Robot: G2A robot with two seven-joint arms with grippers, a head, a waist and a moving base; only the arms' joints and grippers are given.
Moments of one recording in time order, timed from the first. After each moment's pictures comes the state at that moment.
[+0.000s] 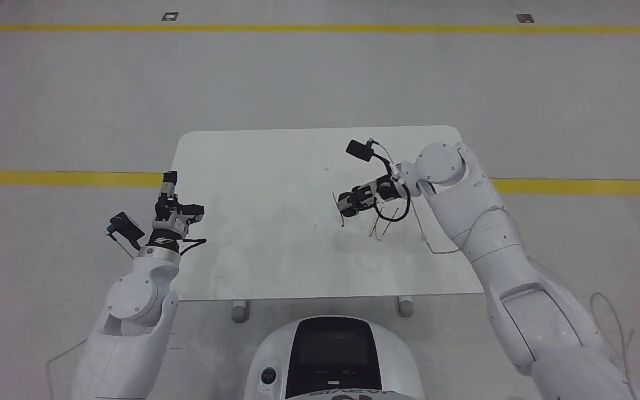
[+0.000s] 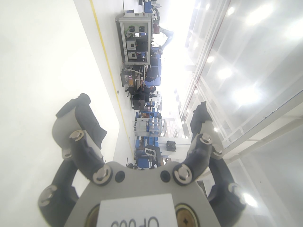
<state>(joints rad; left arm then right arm) 1.73 -1.15 -1.60 -1.80 -0.42 0.00 0.00 -0.73 -1.38 1.06 -0.93 -0.23 -0.20 1.39</state>
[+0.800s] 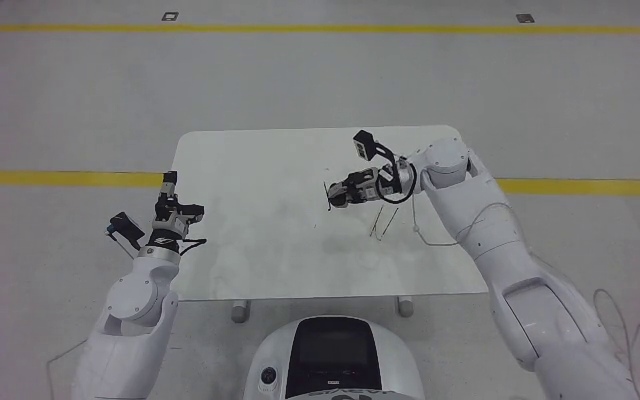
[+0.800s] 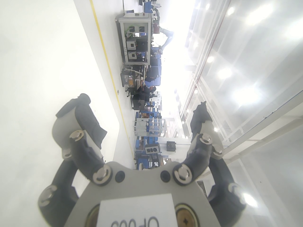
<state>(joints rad) 1.73 -1.15 -1.60 -1.80 -0.42 0.00 0.00 -0.71 -1.37 1.02 -0.85 0.24 0.08 1.38</state>
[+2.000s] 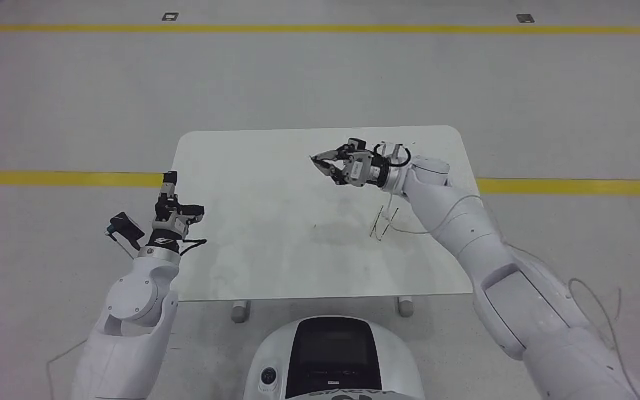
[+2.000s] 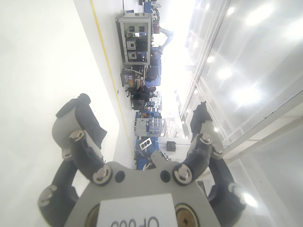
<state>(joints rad) 1.73 -1.15 -1.60 -1.80 -0.42 0.00 0.00 -0.61 -1.46 0.78 -0.51 1.16 0.34 1.24</state>
